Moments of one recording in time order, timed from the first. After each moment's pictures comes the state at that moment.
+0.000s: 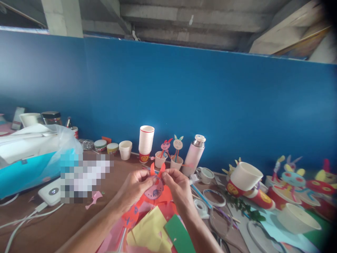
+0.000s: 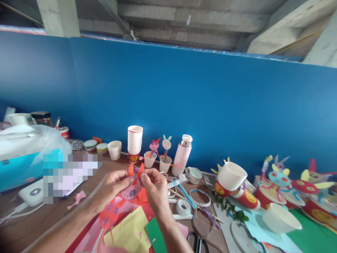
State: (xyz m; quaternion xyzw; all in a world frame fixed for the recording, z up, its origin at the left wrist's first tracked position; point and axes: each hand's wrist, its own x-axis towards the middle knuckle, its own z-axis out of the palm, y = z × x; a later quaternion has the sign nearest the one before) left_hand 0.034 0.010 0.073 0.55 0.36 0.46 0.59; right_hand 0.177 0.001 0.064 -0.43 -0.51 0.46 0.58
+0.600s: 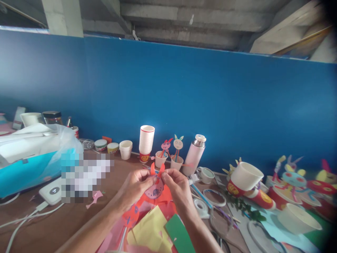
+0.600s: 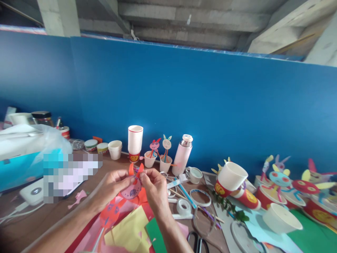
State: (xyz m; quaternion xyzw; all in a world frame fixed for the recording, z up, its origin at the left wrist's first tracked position) left_hand 0.032 0.012 0.069 0.56 0.38 0.46 0.58; right_hand 0.175 0.001 0.061 -0.42 -0.50 0.48 0.59
